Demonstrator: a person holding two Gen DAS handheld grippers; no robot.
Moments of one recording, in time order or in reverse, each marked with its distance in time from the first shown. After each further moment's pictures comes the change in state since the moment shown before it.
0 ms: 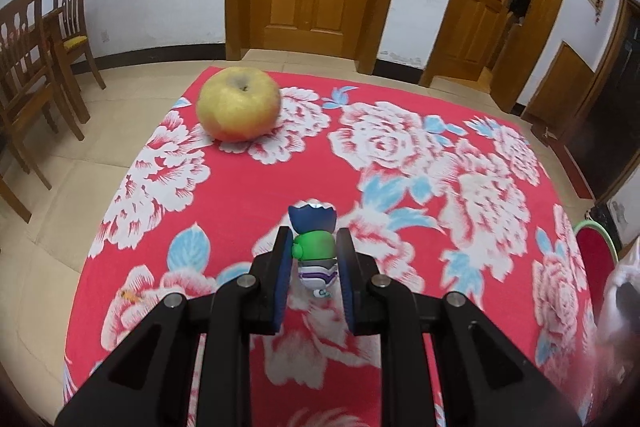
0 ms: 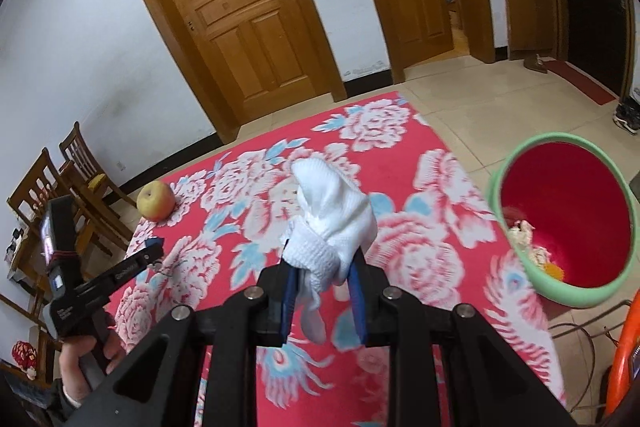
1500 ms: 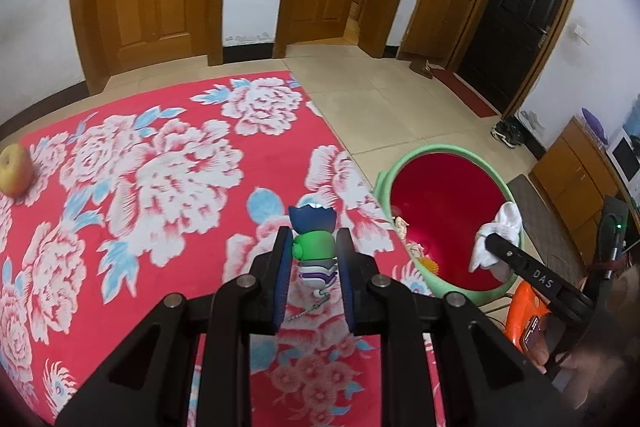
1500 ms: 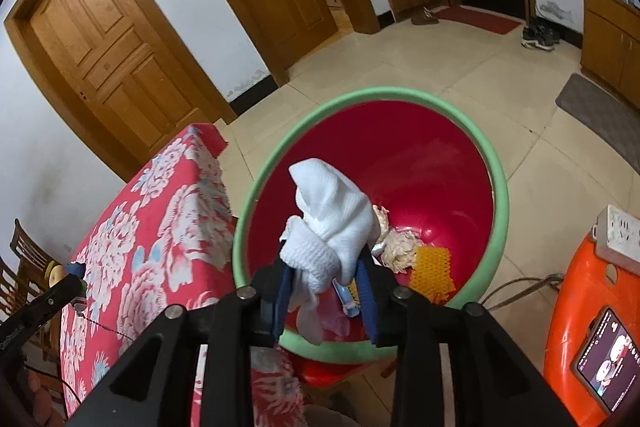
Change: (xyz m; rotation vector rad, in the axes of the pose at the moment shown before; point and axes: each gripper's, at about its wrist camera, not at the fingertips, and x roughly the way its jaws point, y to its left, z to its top) left arm -0.032 -0.251 -0.041 0.314 0.074 -0.336; right arm -0.017 -0.240 -0.004 0.329 -0.014 -0.197
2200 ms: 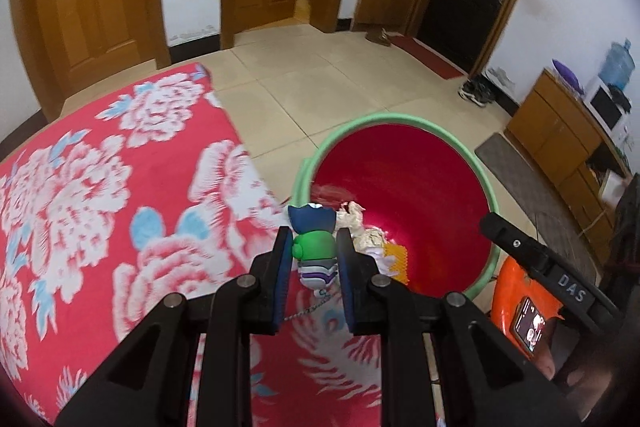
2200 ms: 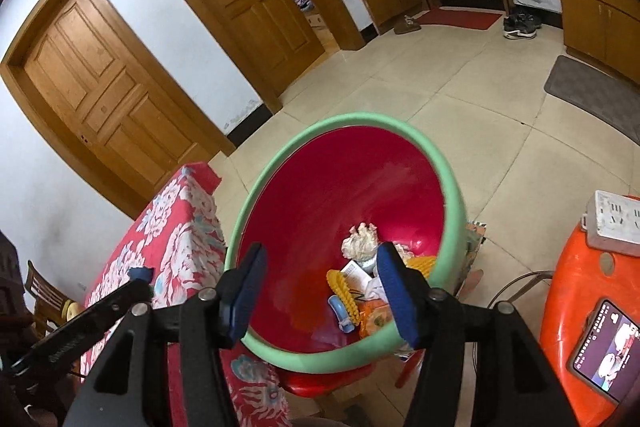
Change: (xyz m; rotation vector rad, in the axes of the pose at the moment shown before) left arm 0.054 -0.082 0.005 0.158 0.075 -0.086; right arm -0.024 -0.037 0.004 0.113 -0.089 0.032
